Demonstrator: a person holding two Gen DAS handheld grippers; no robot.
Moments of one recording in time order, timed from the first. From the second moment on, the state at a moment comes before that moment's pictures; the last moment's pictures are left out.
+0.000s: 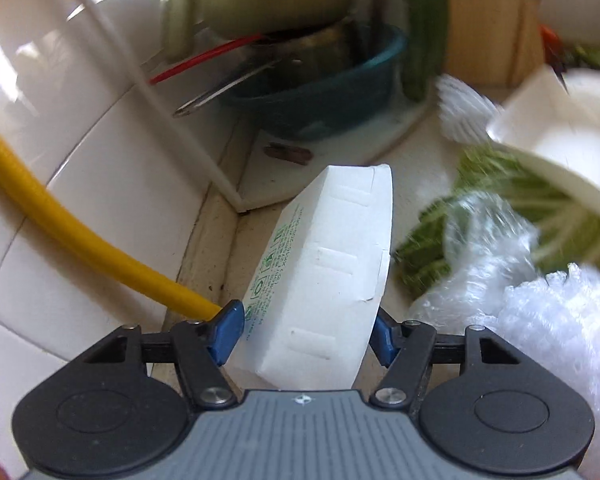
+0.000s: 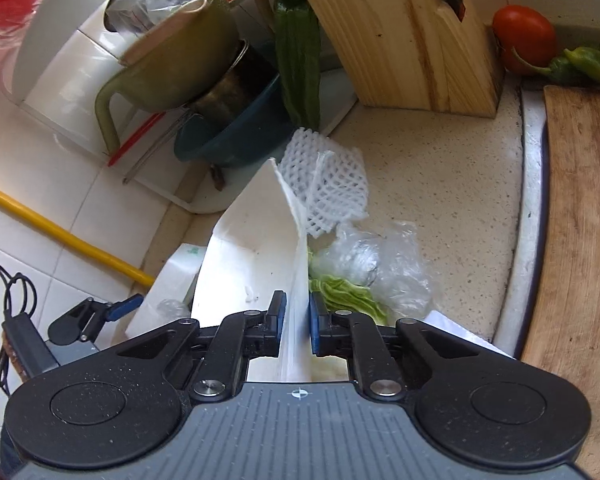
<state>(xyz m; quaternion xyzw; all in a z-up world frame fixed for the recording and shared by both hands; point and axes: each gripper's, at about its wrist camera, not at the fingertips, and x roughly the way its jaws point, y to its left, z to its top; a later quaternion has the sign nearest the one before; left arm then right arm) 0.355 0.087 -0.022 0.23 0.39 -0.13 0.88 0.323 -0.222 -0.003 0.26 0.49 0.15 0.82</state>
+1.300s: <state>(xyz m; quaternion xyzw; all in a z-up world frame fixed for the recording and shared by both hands) 0.362 0.083 0.008 0.08 0.40 -0.13 0.91 0.325 -0.228 0.003 0.30 0.46 0.16 0.82</state>
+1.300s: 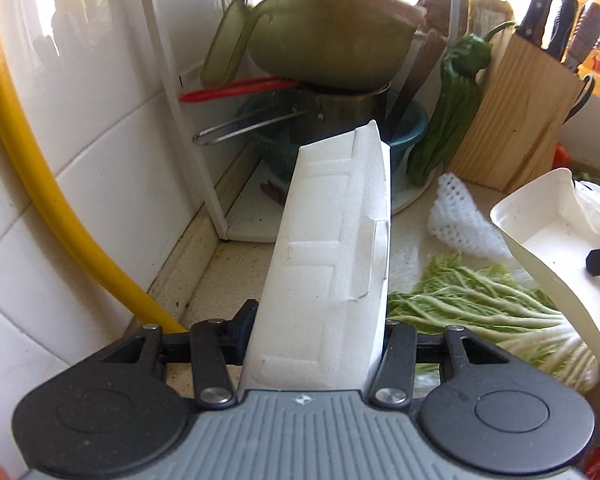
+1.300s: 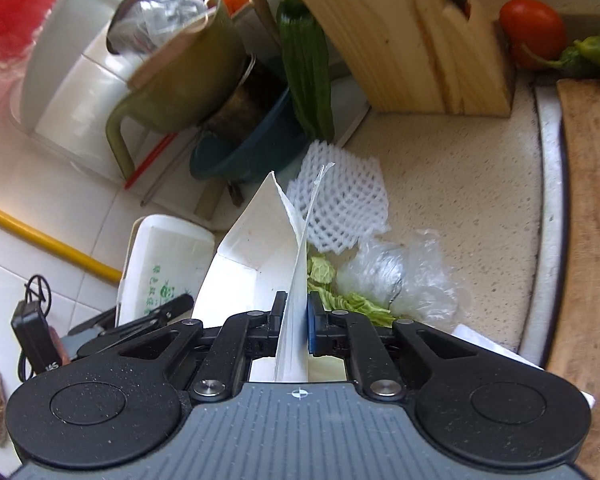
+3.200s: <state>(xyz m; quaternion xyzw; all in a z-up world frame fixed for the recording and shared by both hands) 0.086 0.113 0.061 0.01 0.36 0.11 0.93 0.219 -0.140 0.046 0.21 0.48 0.42 0.74</state>
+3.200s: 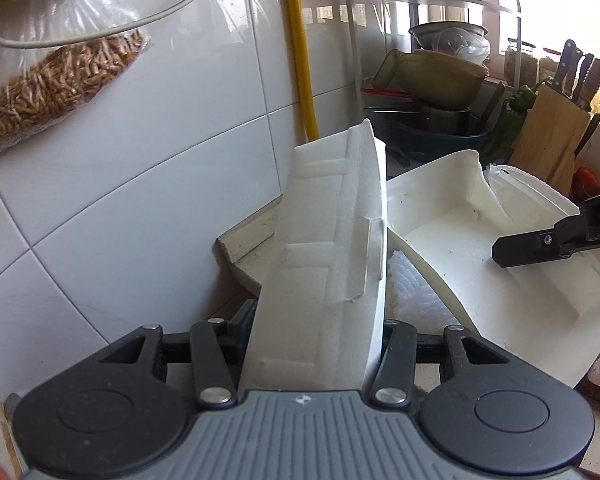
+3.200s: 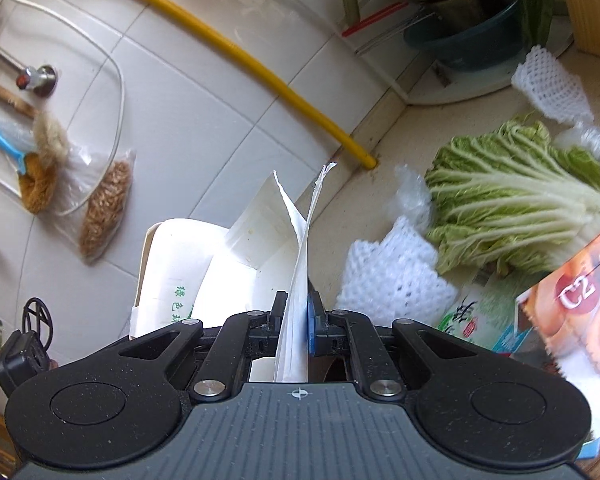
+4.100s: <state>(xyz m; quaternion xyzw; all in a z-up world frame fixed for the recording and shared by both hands) 0.061 0.239 -0.021 -0.07 0.40 0.17 0.90 0.202 0.044 -0.008 0.10 0.52 0.45 0.72</state>
